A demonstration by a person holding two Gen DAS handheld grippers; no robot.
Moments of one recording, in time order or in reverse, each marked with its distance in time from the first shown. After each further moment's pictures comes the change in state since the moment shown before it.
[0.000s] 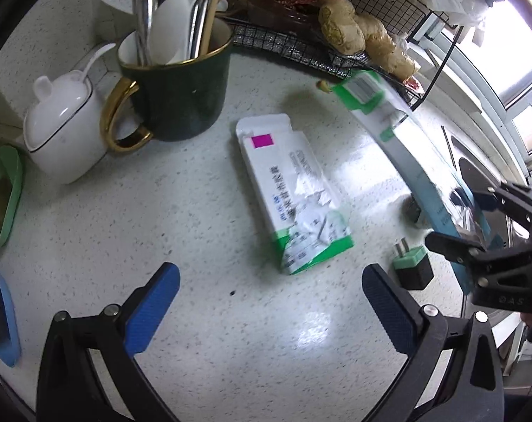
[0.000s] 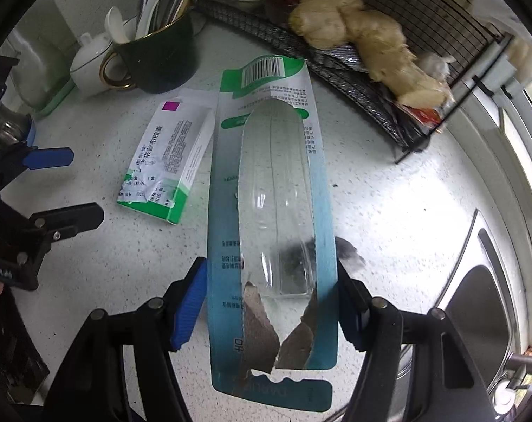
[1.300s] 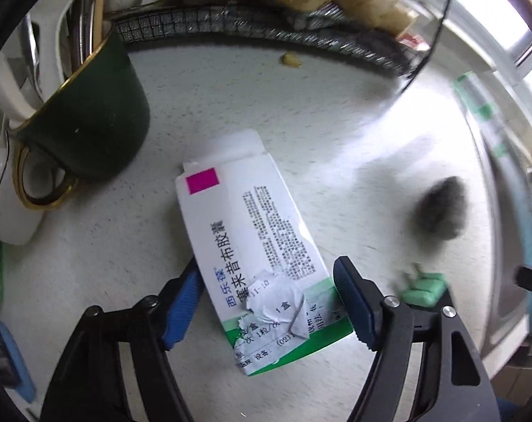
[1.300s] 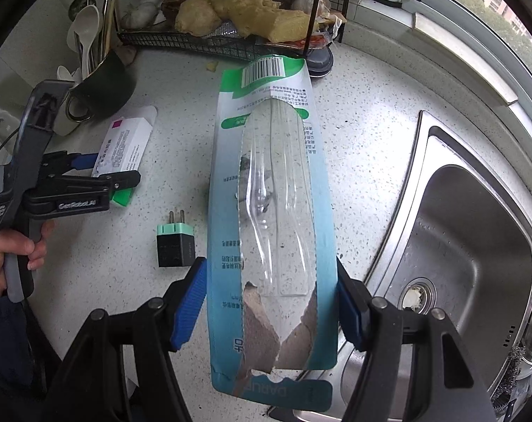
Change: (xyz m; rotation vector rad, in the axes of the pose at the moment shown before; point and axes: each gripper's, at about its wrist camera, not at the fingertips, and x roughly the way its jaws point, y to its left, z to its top) left arm 0.060 -0.055 0.031 0.136 0.076 0.069; right arm -0.027 -0.074 -0.075 0.284 0.005 0.039
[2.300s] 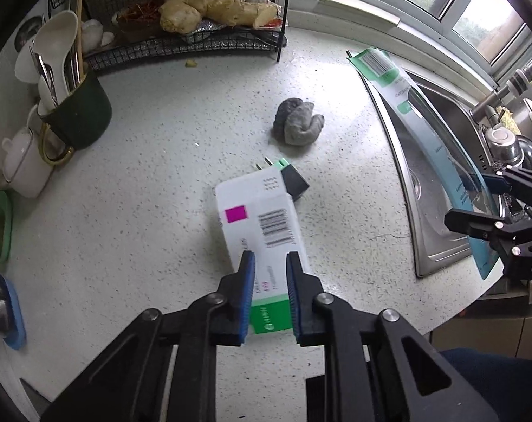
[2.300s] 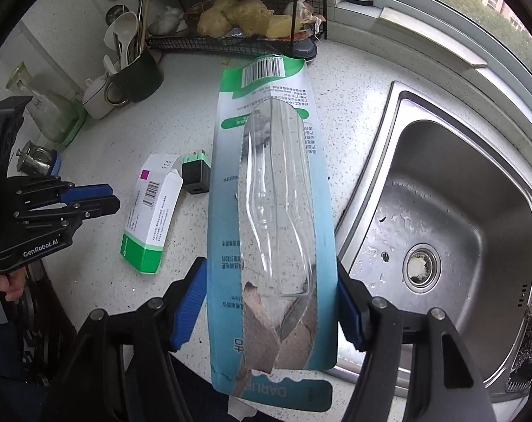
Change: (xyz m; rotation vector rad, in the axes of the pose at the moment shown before) left arm -0.084 -0.088 -0.087 0.133 -0.004 -0.069; right arm -0.044 -0.017 -0.085 0.031 -0.071 0.064
